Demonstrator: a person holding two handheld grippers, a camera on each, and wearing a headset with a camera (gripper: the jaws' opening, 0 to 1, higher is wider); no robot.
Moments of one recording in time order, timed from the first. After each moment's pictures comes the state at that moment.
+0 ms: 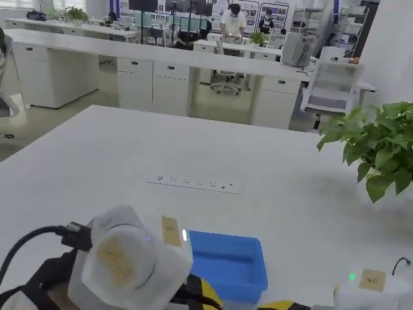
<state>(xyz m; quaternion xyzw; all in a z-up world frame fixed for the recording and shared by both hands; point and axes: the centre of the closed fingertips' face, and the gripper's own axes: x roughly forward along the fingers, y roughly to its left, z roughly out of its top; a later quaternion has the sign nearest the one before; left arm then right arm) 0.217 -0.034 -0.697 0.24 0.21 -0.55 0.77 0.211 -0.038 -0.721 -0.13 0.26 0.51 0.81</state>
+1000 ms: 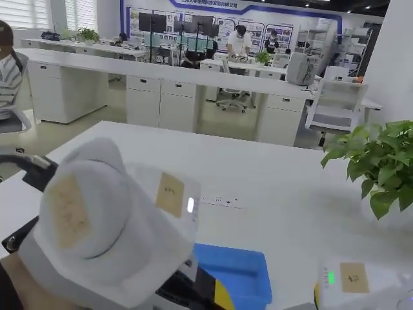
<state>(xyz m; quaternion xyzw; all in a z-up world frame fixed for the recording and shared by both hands) 0.163 -0.039 -0.640 0.29 0.19 -0.61 0.71 0.173 -0.013 -0.696 -0.22 0.21 0.61 0.73</state>
